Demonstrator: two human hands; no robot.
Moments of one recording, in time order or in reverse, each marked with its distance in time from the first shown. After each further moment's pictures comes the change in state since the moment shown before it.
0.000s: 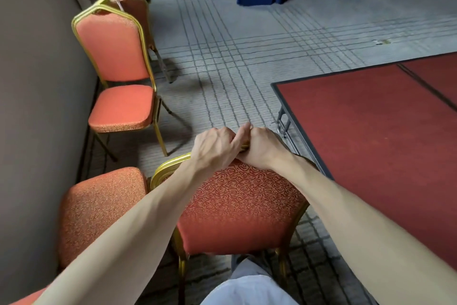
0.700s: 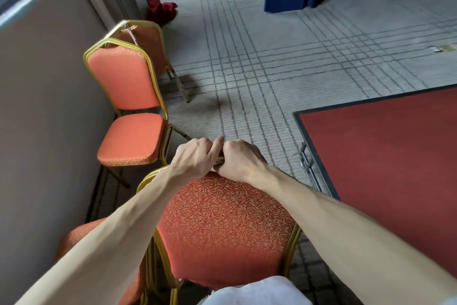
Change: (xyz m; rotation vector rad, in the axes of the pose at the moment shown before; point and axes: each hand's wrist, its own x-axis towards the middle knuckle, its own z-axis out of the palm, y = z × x) left_hand 0.253 -0.042 0.000 0.048 -0.066 -0.121; right_hand 0.251 0.056 -0.067 -0.006 -0.084 -0.166
